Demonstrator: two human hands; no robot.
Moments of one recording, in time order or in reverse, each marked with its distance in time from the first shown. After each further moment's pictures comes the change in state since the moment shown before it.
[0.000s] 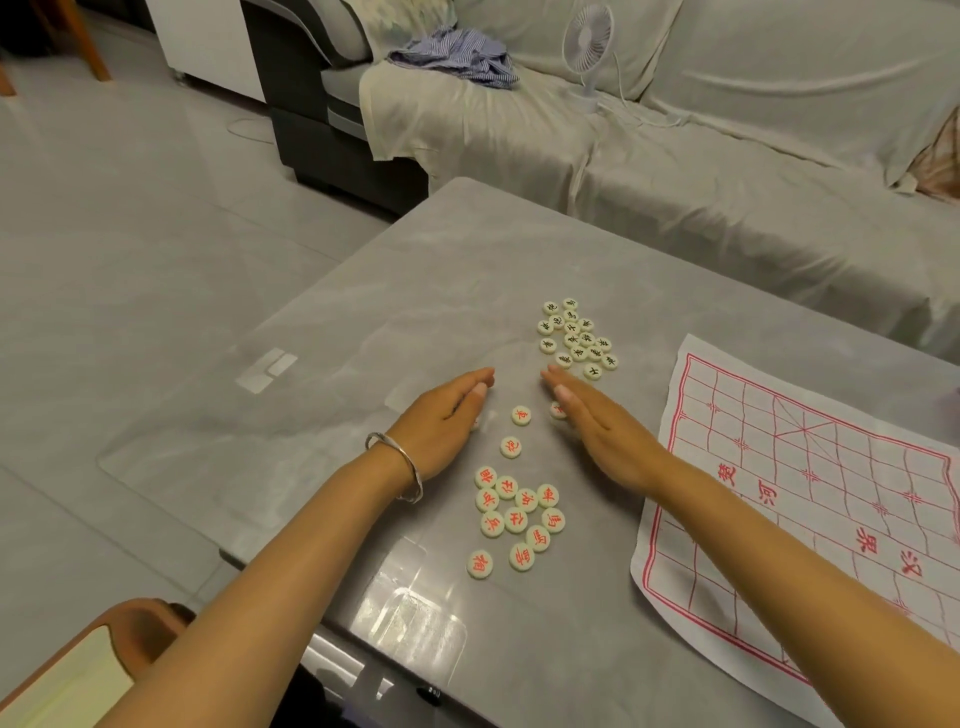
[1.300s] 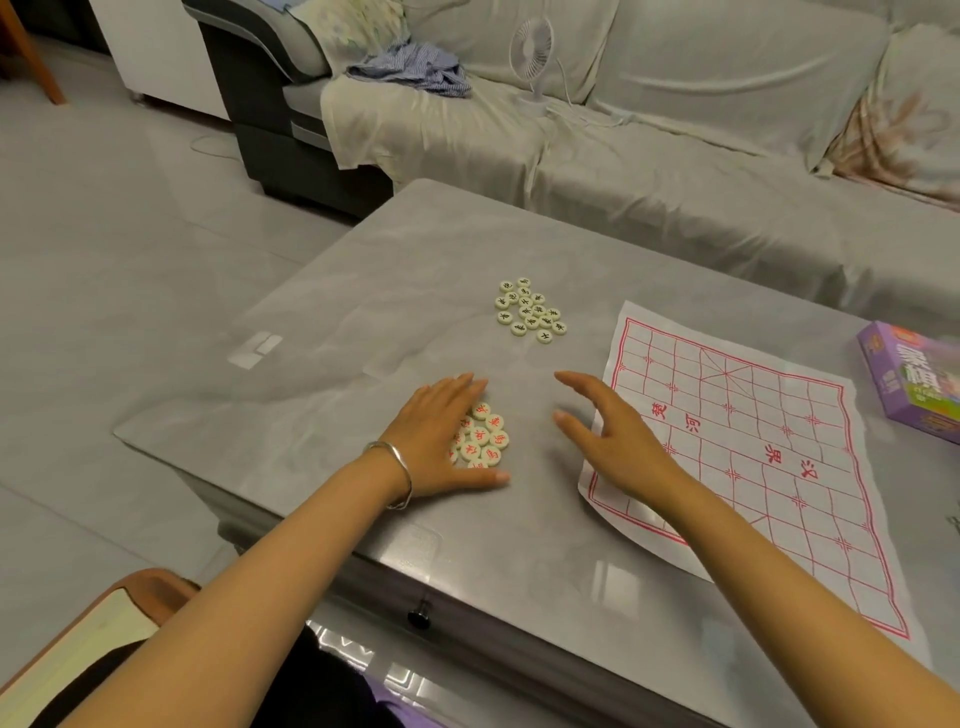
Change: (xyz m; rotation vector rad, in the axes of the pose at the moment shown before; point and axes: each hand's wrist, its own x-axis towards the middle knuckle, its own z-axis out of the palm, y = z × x) left_hand -0.043 -0.004 0.030 0.609 -0.158 0.239; right_hand -0.101 -0.020 -0.002 0.041 0.223 0.101
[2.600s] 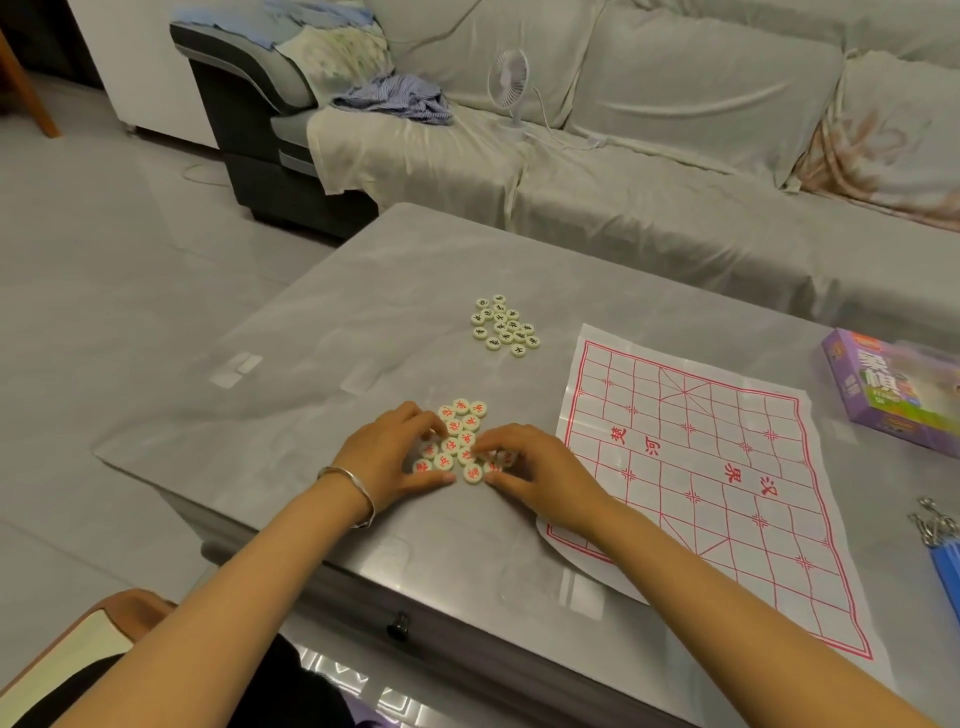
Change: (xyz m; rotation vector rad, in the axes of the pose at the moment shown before) left_hand -0.020 0.008 -0.014 -0.008 0.113 -0.052; right_hand 0.000 0.010 0.034 -0.074 -0.109 -0.261
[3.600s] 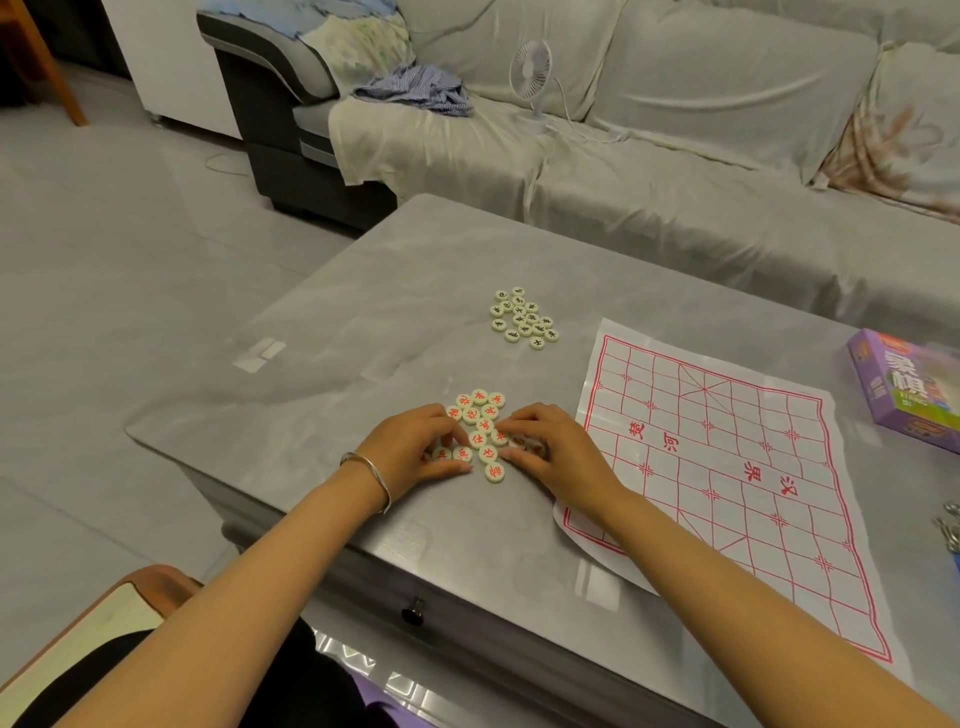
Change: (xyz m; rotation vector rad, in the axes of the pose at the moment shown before) left_hand -0.004 -0.002 0.002 -0.081 0.017 0.105; right_hand 0.011 0.010 0.004 -0.083 0.095 -0.022
